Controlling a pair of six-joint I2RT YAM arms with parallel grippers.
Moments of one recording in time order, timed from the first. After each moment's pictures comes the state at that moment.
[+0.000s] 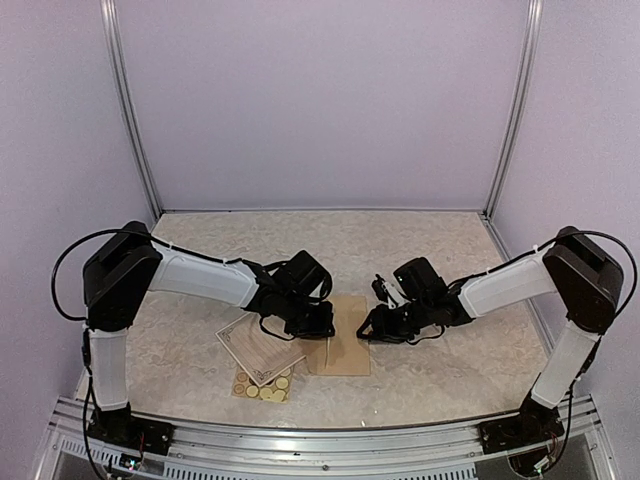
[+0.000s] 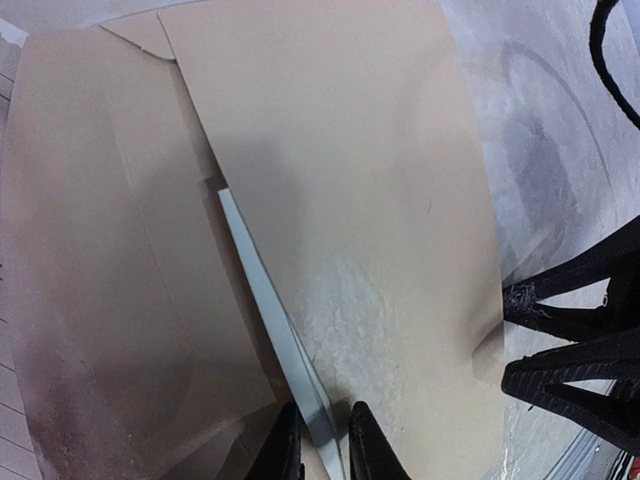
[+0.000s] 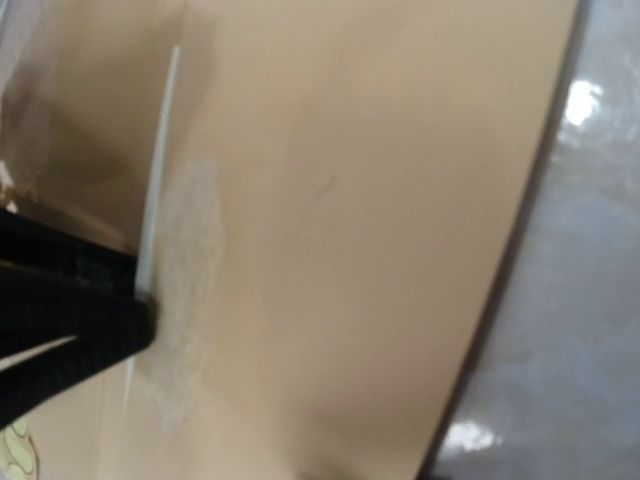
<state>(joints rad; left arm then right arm) -0.93 2.04 1.29 -0.24 0.14 -0.73 0.74 1.74 0.78 0.09 -0.36 0.68</state>
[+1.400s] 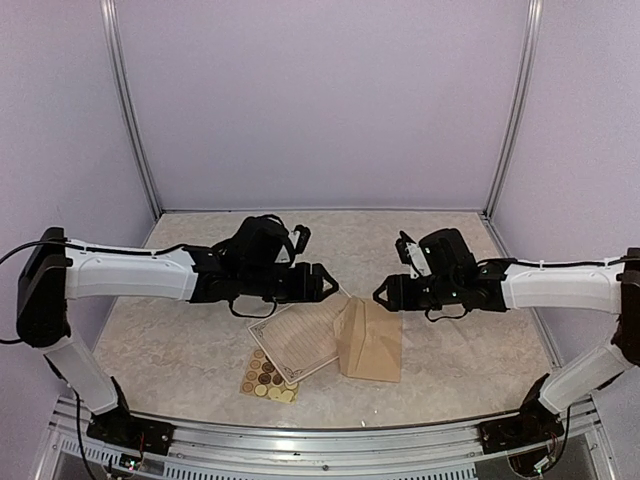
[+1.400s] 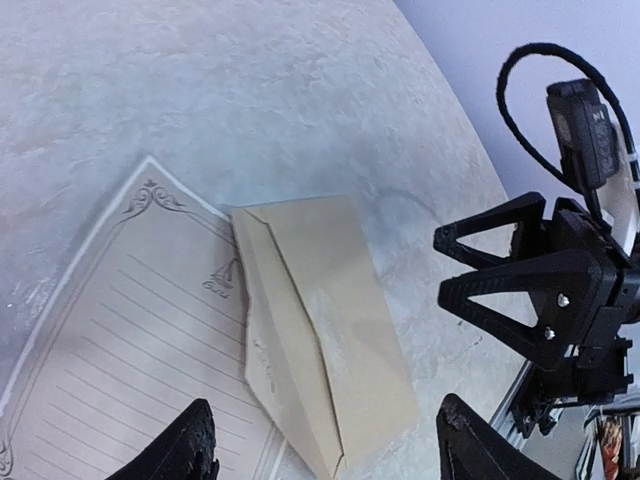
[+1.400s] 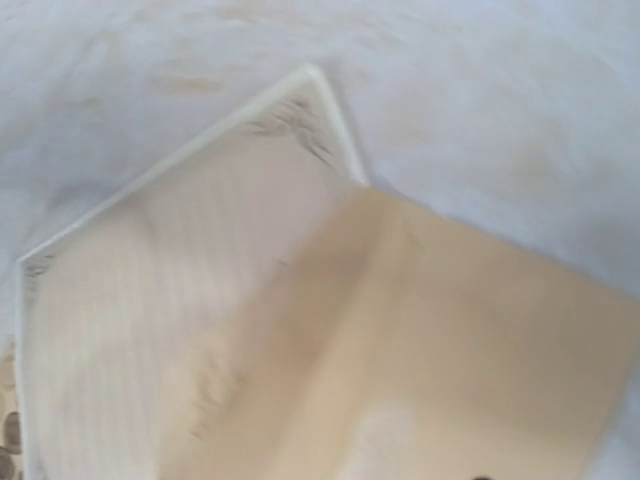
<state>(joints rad) -0.93 1.69 1.13 -0.05 0.09 -0.66 0.74 1.39 0.79 -0.11 -0.05 0.56</state>
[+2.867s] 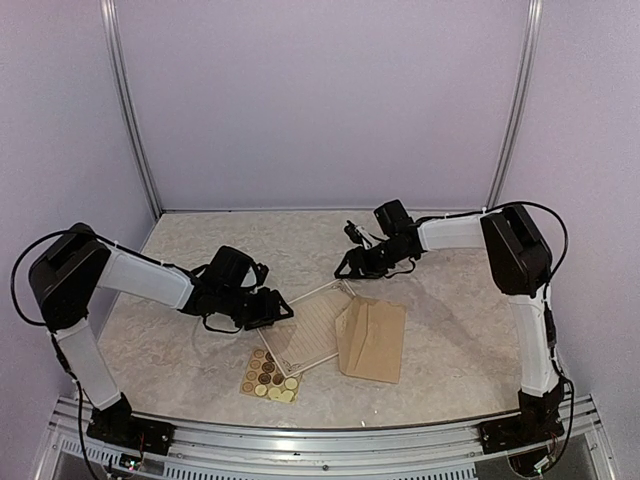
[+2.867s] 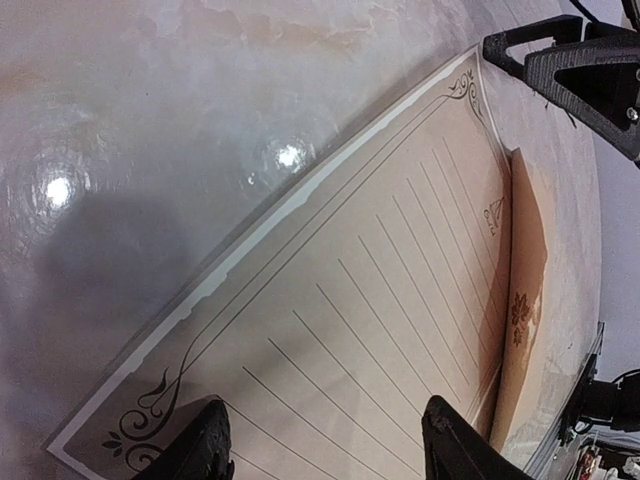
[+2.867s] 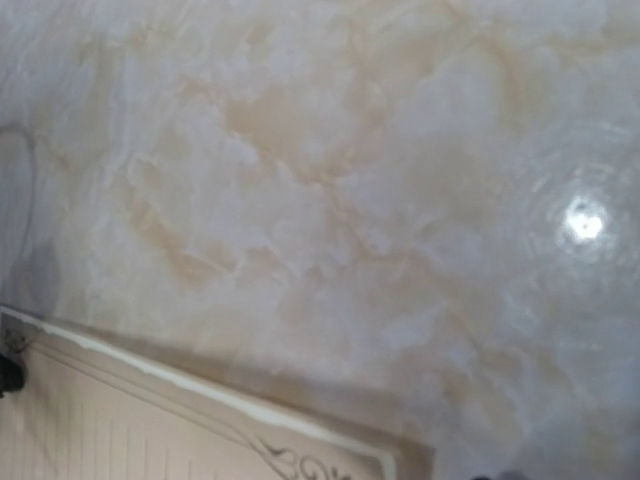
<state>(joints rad) -0.66 1.77 0.83 0.10 0.29 -0.73 0.51 2.25 1.62 -0.27 -0.60 0.23</state>
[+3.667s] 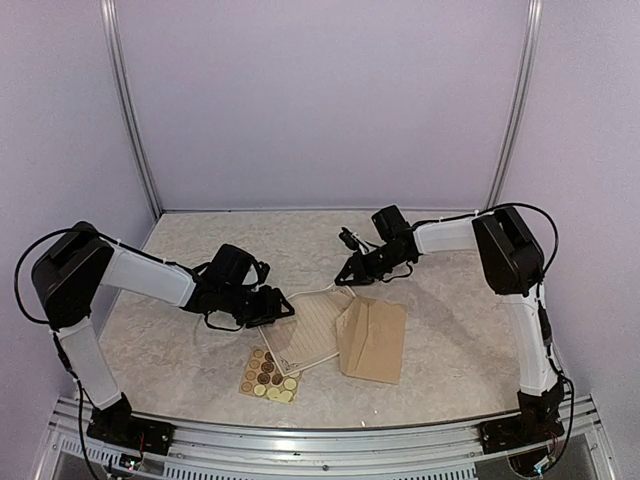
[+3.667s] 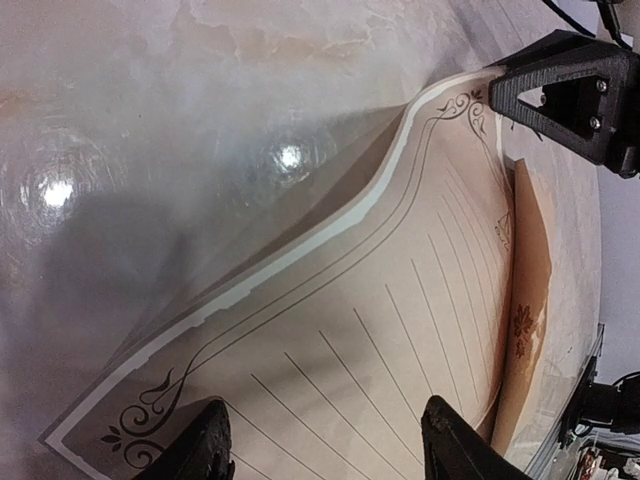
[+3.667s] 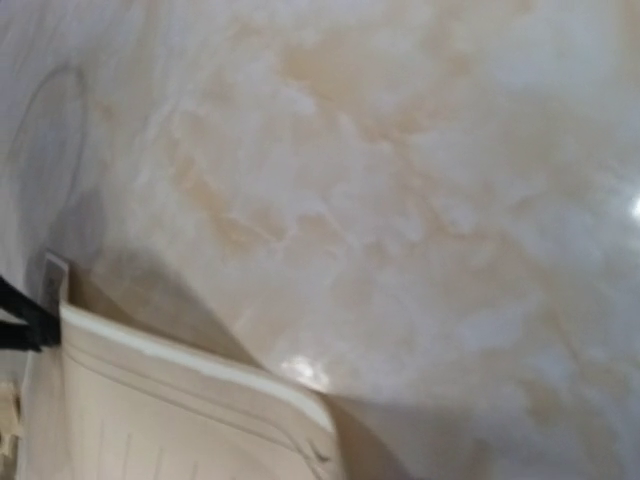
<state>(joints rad) -0.65 1.79 0.86 0.10 0.29 -0.72 0.51 2.32 1.66 -0.29 -0.73 0.20</state>
